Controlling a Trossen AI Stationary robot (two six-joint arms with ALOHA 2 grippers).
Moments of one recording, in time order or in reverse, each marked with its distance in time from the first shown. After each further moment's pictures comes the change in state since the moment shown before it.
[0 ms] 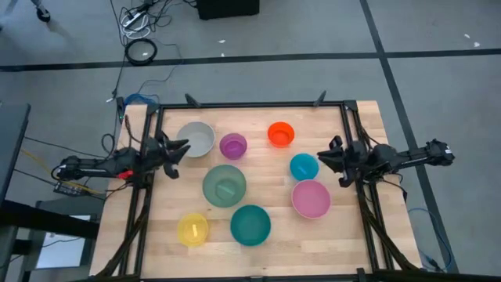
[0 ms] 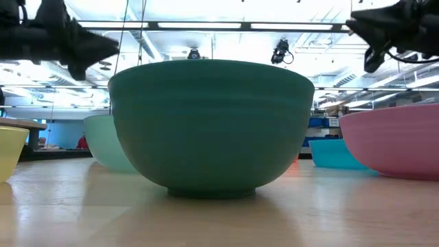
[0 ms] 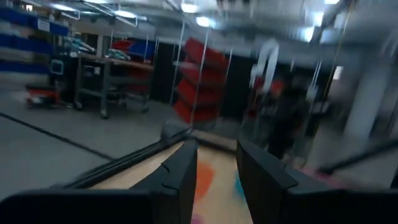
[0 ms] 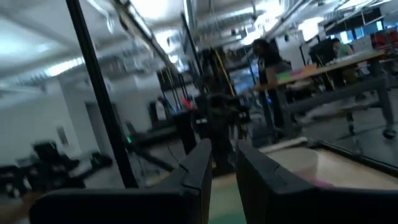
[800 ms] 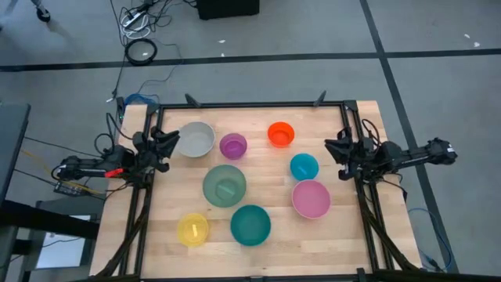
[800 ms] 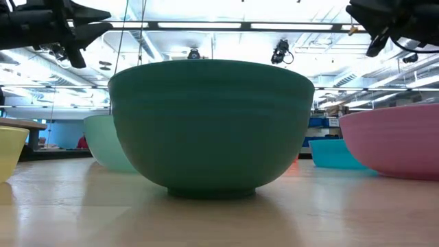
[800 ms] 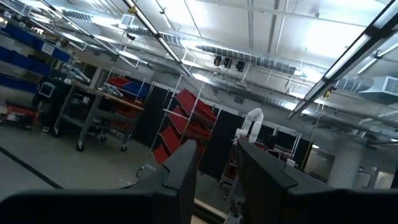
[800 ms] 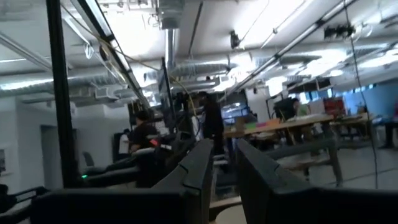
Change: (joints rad) left arm 0.000 0.000 0.000 0.249 -0.025 -0.063; right arm -0.003 0.077 0.022 0.241 0.123 -0.266
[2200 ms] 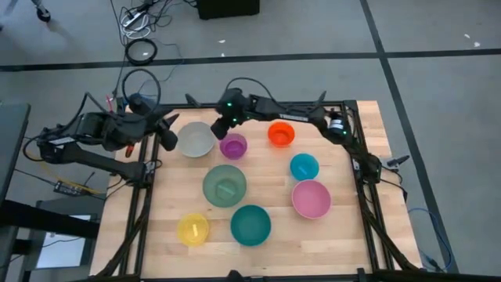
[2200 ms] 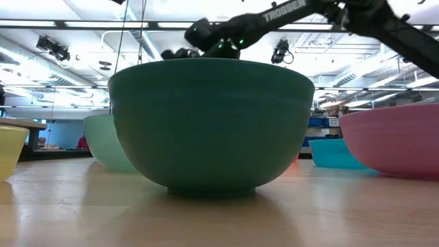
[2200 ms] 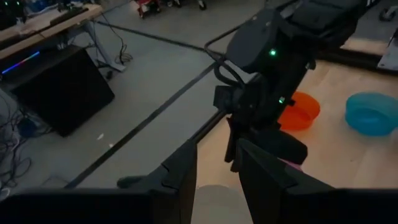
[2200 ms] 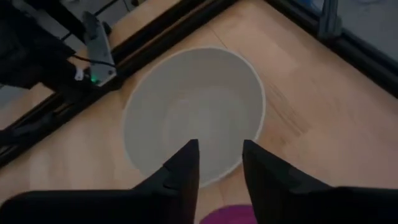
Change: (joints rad) left arm 0.000 0.847 1.268 -1.534 -0.308 -0.104; right arm -0.499 2.101 2.078 -1.184 -0.514 0.393
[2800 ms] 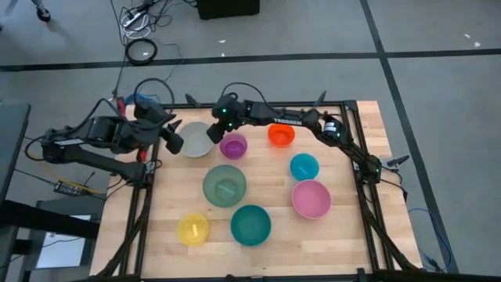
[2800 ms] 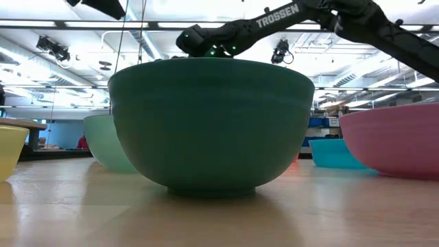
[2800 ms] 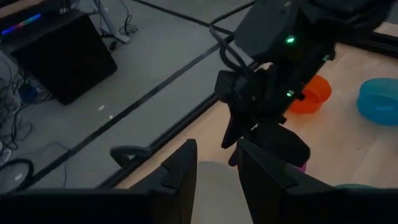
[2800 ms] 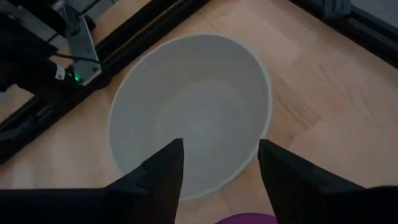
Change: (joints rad) left arm 0.000 0.011 -0.085 -0.042 -0.001 -0.177; right arm 0.037 0.063 0.053 -0.011 0.066 0.037
